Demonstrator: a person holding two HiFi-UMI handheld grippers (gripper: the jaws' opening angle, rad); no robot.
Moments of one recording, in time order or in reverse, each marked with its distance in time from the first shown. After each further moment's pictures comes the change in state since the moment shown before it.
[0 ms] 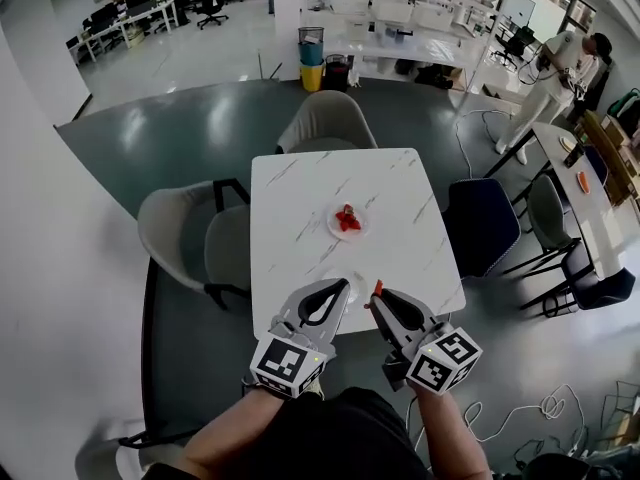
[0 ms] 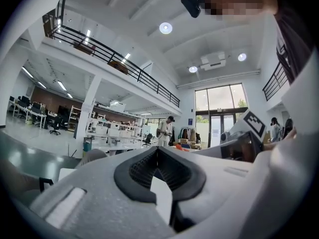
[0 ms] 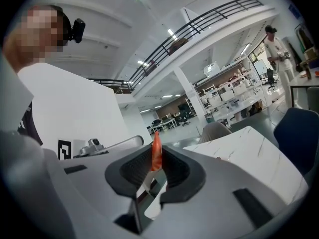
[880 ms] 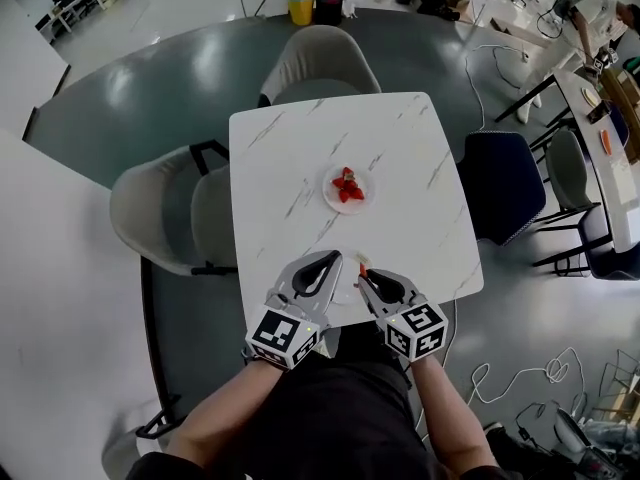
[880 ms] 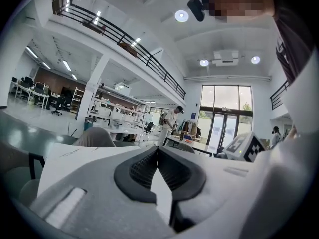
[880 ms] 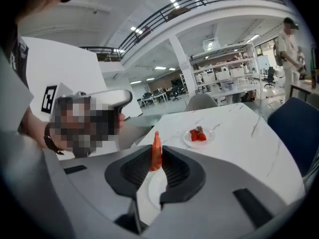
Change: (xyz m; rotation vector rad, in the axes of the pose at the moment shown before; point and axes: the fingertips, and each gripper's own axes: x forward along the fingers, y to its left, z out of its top) left arm 0.089 0.087 -0.117 -0.134 0.124 -0.005; right arm 0.090 -0.147 -0.141 -0.077 0.349 -0.139
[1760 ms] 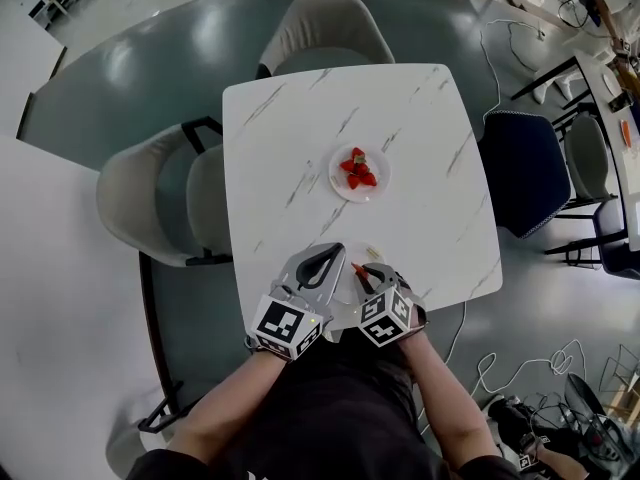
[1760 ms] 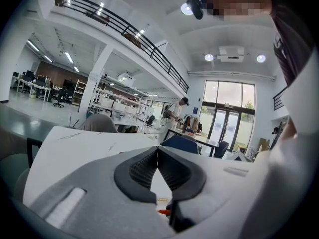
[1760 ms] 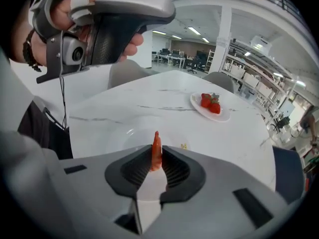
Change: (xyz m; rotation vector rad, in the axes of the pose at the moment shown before) left arm 0.028 0.043 -0.079 -0.030 0.078 0.010; right arm 0.092 -0.044 -0.127 -0.483 0.489 -0.111
